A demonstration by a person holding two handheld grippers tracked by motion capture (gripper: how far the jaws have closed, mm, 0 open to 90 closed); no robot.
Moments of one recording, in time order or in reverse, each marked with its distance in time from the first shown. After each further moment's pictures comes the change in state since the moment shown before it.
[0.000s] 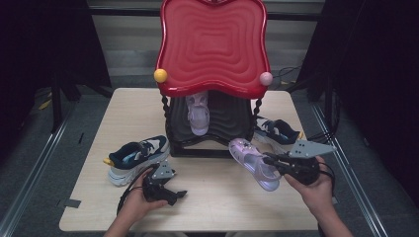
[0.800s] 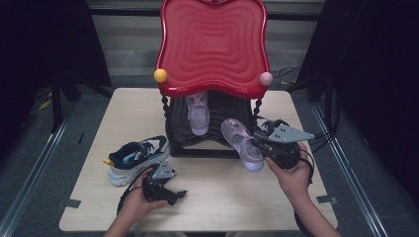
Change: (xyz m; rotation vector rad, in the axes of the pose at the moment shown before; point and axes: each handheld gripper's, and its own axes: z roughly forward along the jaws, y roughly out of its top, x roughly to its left) left arm 0.000 0.000 0.000 -0.001 0.000 0.001; right arm 0.004 0.036 0.040 -0.021 -0.178 -0.005
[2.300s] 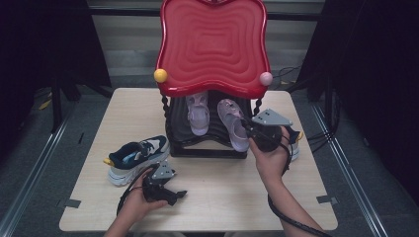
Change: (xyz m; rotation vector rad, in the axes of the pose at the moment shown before) left arm 0.000 0.000 0.000 0.001 0.001 -0.003; right arm 0.001 0.027 0.046 -0.040 -0.200 0.069
